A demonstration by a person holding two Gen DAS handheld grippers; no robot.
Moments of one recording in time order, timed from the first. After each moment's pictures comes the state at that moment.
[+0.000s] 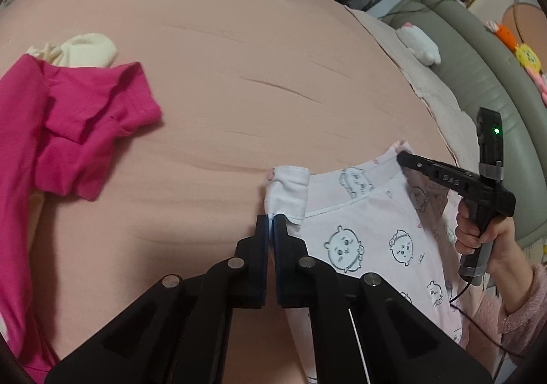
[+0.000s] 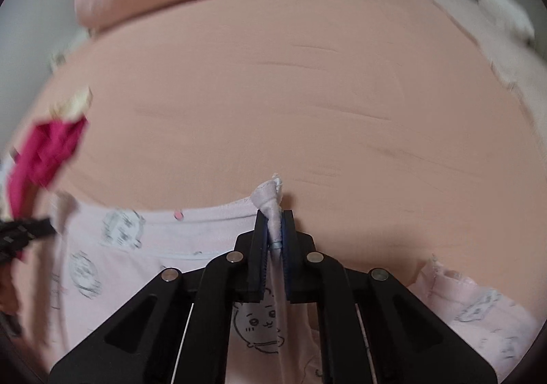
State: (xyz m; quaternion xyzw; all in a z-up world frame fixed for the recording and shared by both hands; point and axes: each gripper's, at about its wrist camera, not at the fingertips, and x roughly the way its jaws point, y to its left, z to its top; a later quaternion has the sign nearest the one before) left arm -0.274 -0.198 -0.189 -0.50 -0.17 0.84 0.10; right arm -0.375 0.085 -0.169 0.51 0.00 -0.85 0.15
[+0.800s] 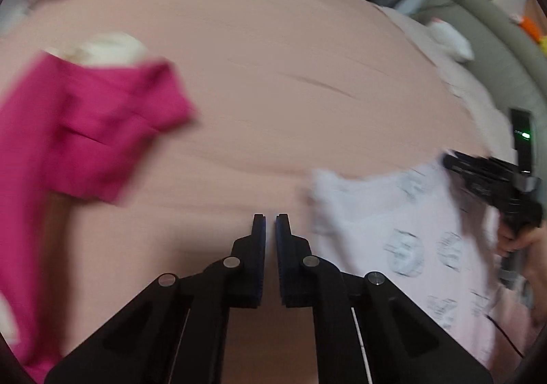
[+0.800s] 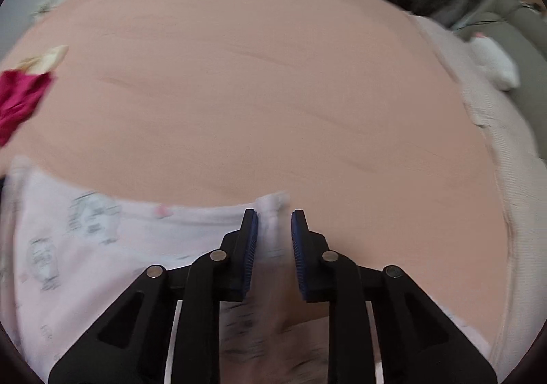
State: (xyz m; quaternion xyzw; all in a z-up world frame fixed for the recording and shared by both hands) left arm -0.269 -0.209 -0.194 -0.50 -0.14 0.86 0.03; right arm -0.383 0.068 -0.195 0.50 0.14 -0.85 0.08
